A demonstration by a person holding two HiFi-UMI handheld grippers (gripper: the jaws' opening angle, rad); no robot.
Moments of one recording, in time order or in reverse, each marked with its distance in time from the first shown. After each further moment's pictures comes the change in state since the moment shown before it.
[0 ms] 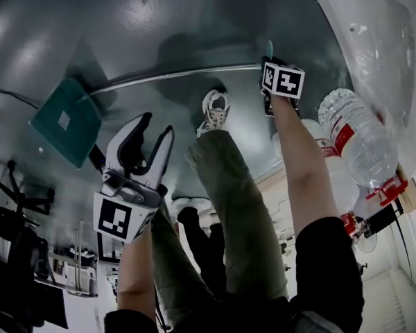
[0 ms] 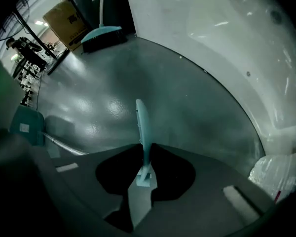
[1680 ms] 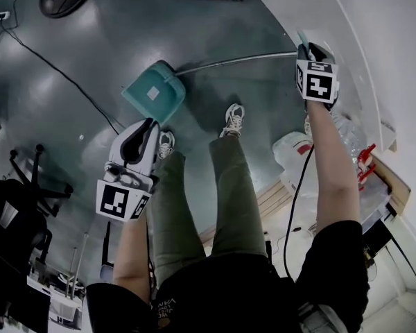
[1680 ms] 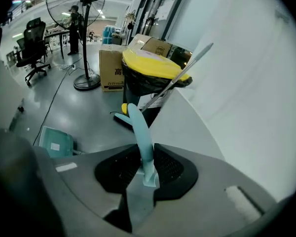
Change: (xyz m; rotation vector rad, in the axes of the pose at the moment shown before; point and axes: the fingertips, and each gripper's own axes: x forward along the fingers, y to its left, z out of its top) left arm -0.285 0.011 0.205 0.139 -0.231 0.112; right arm -0.450 0.148 0.233 -0.458 -0.483 -0.270
